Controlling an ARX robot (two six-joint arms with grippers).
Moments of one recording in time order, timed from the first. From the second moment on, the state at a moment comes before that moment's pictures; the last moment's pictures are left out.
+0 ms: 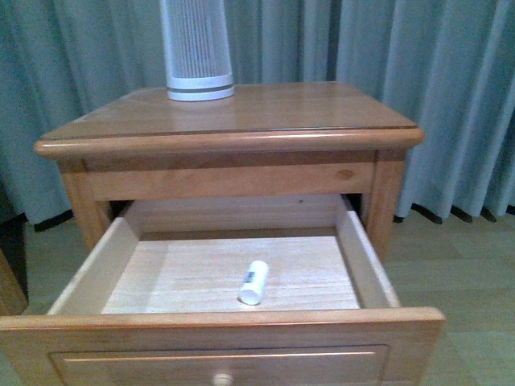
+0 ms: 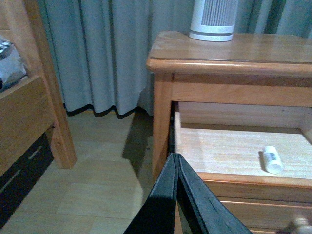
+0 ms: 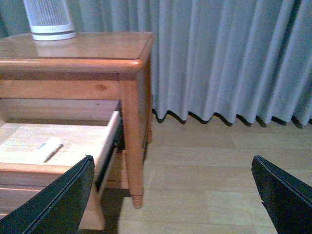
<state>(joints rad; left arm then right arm) 0.00 0.19 0.01 0.19 0.00 -0.01 0.00 0.00 0.01 0.00 0.00 0.00</state>
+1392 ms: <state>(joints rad) 0.00 0.01 0.01 0.00 0.00 -0.01 0.11 1.67 0.89 0.12 0.13 0.25</state>
